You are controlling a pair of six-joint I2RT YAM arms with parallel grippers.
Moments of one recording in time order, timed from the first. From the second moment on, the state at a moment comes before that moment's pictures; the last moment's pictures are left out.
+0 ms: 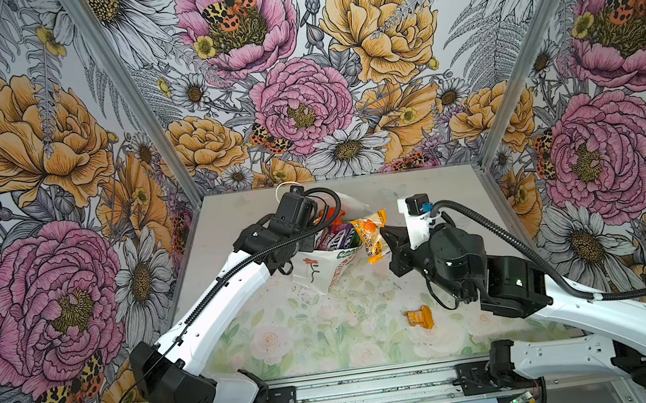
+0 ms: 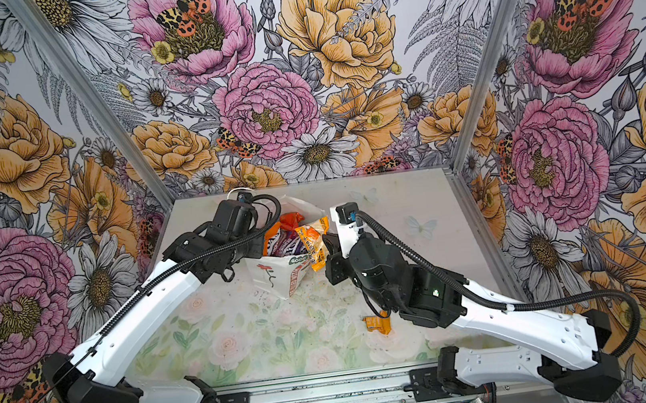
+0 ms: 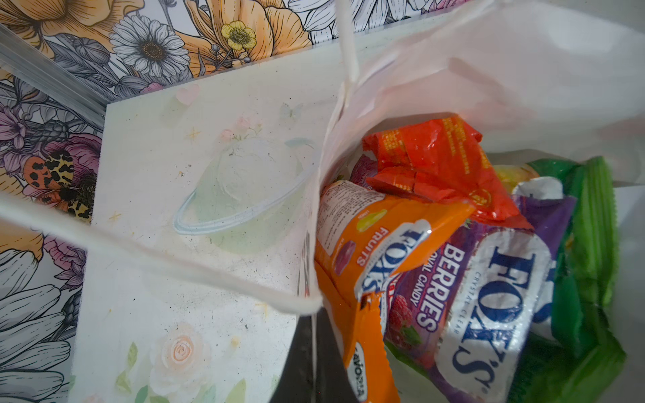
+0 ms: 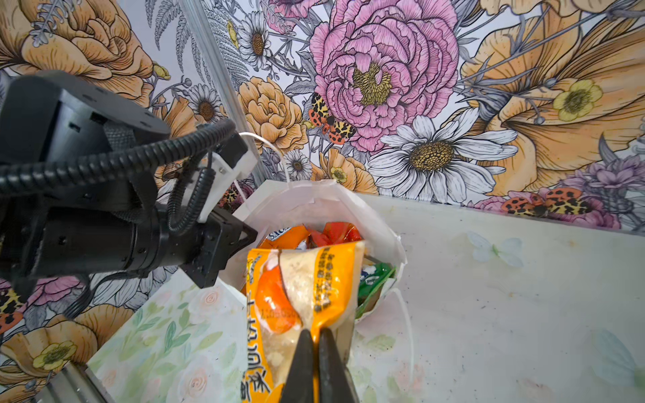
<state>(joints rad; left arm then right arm) -0.62 1.38 1.42 -0.90 -0.40 -0.24 1.09 1.07 1.24 -0.47 0.56 0.36</state>
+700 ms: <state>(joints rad) -0.62 1.37 1.42 -0.90 -0.38 -0.24 0.85 1.57 1.67 -0.70 0.29 0.49</state>
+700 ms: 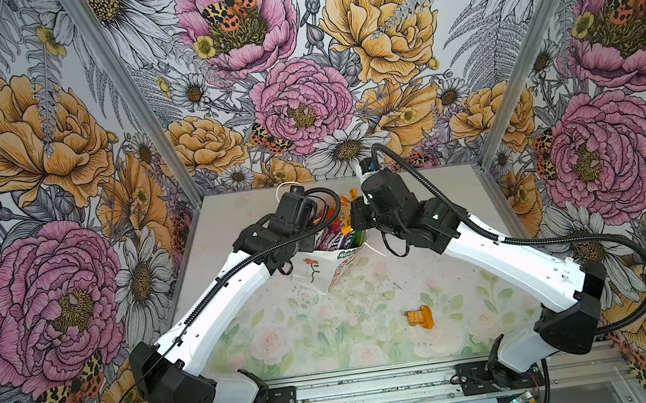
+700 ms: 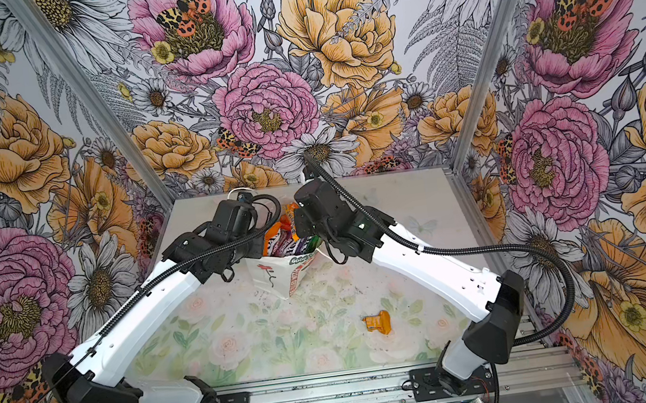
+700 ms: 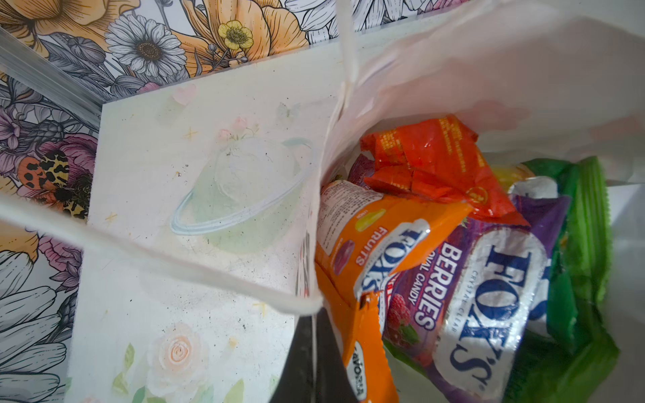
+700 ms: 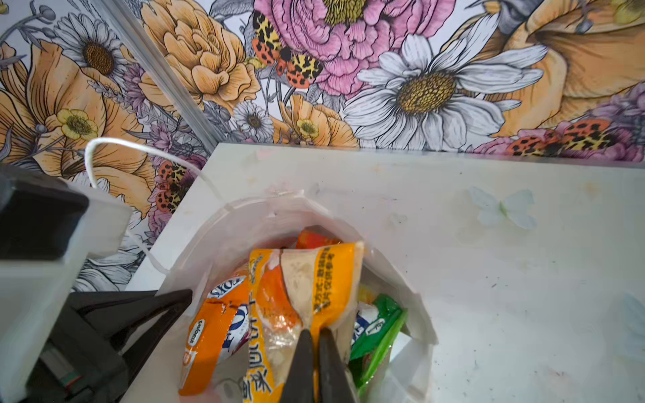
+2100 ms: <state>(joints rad) -0.62 1.37 1.42 -0.90 -0.38 -0.24 0.83 1.86 1.84 -0.76 0.16 0.62</state>
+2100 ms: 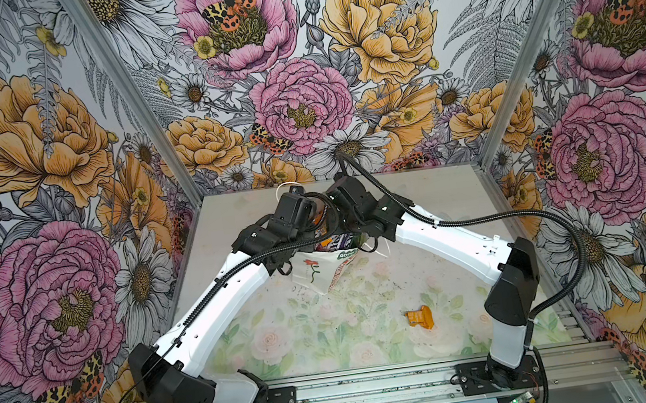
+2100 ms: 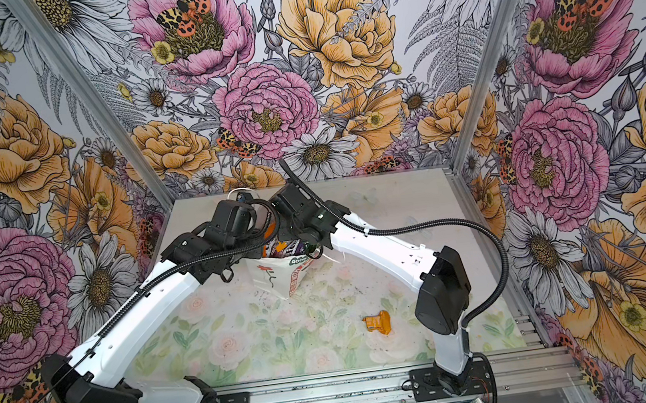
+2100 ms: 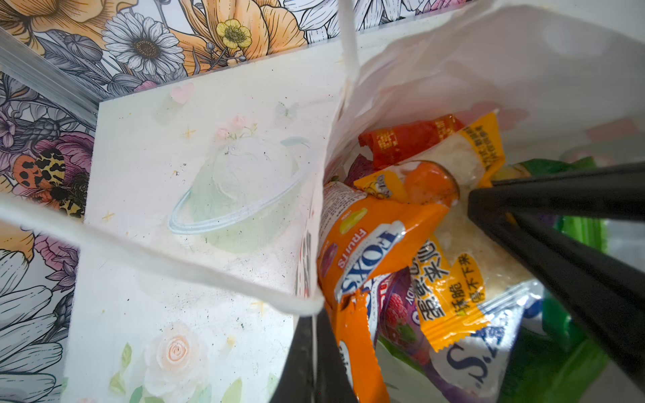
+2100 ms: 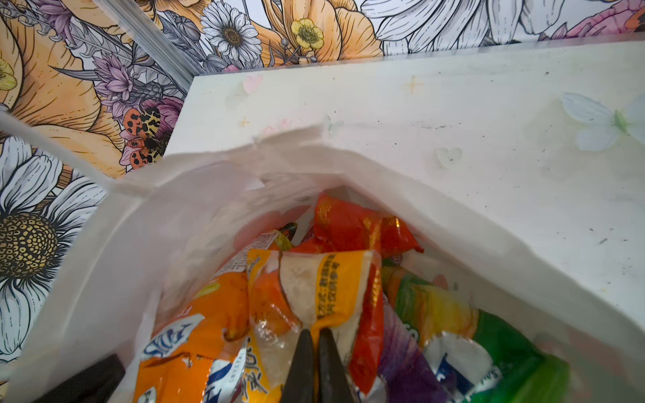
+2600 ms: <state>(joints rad) -0.62 1.37 1.42 -0.90 -0.38 -0.24 0.82 1.88 1.85 -0.76 0.09 0.58</state>
